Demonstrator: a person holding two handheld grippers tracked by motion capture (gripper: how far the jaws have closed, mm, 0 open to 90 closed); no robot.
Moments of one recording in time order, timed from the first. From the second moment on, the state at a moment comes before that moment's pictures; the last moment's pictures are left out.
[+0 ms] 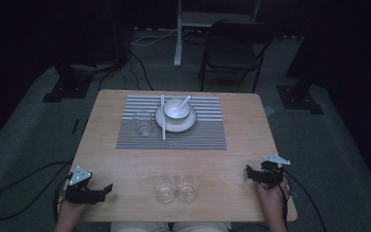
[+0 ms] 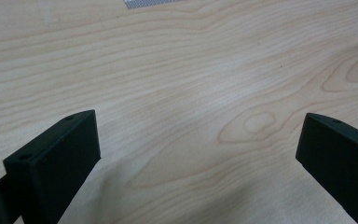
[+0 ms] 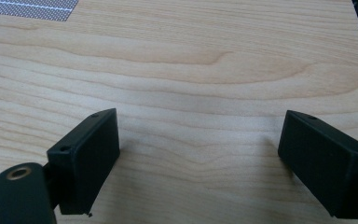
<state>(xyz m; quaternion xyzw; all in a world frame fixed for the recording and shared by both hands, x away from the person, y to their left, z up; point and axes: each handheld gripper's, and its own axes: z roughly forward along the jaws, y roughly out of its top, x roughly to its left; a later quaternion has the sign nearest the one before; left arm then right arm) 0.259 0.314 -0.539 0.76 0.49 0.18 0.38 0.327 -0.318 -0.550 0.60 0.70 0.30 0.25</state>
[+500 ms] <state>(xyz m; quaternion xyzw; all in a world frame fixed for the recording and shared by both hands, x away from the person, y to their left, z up) 0.234 0.336 -0.545 0.77 0.49 0.18 0.37 0.327 -0.318 -0.550 0.60 0.70 0.30 0.25</state>
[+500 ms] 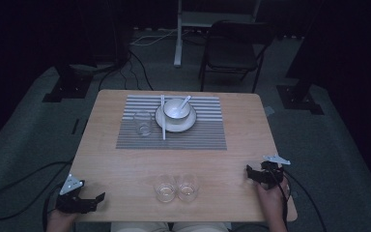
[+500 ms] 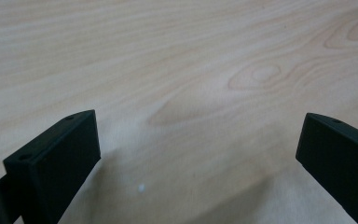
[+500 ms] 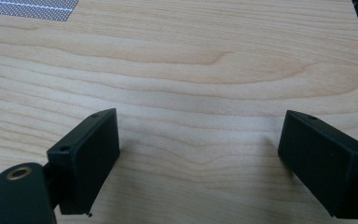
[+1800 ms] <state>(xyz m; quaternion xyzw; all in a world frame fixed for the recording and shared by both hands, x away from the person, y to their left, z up) 0.195 0.375 -0.549 0.72 0.55 0.24 0.36 0.326 -0.318 -0.550 0.60 0.70 0.30 0.25</state>
